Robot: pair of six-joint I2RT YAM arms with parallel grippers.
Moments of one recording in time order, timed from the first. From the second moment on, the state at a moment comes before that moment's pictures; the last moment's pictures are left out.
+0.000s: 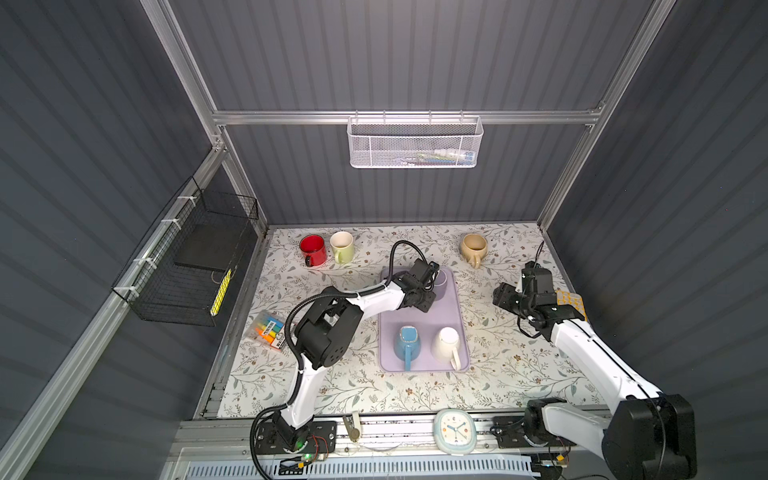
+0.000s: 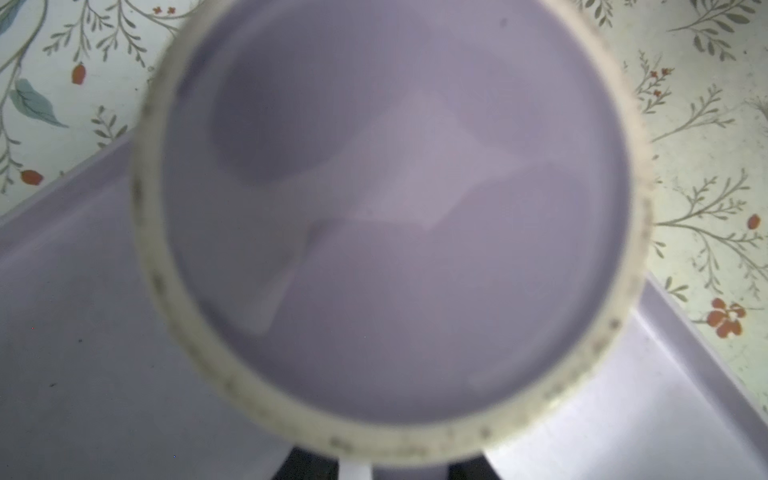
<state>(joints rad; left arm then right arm) -0.80 2.12 1.50 -0.33 -0.02 -0.08 0.10 1.15 0.74 -0.38 0.03 0.47</state>
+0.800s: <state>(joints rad) -0.81 2.15 1.51 -0.34 -0.05 -0.08 0.09 1.15 0.74 -0.37 0.02 0.49</state>
